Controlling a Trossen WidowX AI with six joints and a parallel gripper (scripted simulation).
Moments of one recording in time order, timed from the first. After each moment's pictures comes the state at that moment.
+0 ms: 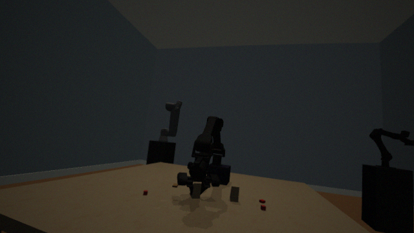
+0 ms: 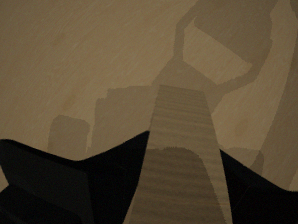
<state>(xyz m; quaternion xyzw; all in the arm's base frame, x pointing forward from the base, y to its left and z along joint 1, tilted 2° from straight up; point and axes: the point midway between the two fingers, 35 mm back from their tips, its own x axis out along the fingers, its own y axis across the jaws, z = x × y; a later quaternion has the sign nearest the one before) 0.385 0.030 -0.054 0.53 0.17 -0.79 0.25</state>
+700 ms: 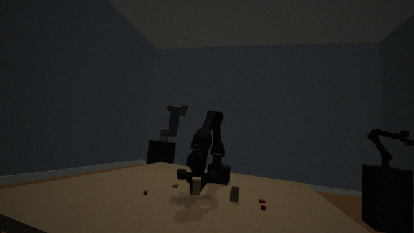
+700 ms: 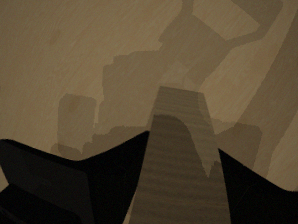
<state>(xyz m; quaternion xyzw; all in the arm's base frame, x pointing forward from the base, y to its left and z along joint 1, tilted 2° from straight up) 0.377 0.023 -0.044 0.61 0.20 -0.73 0.23</state>
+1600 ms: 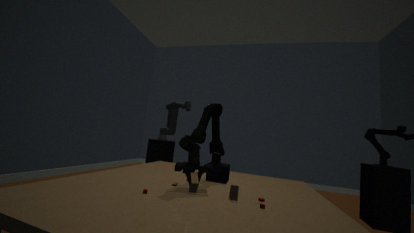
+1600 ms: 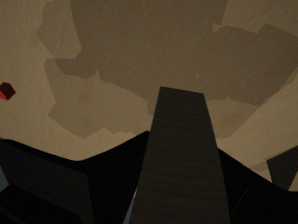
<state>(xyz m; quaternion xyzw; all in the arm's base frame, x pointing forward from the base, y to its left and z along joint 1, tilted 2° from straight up) 0.338 -0.006 -0.031 0.83 0.26 -0.48 0.15</state>
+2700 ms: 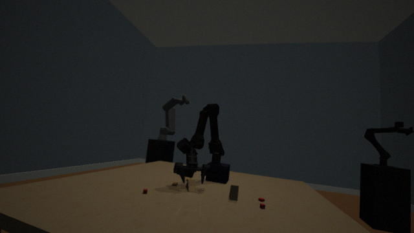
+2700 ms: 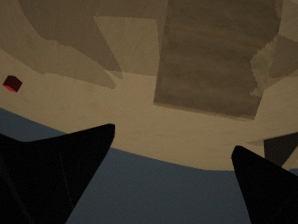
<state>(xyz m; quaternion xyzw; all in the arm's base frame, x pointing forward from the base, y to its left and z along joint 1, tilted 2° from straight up) 0.321 -0.019 -0.033 0.89 0.28 -0.34 0.11</state>
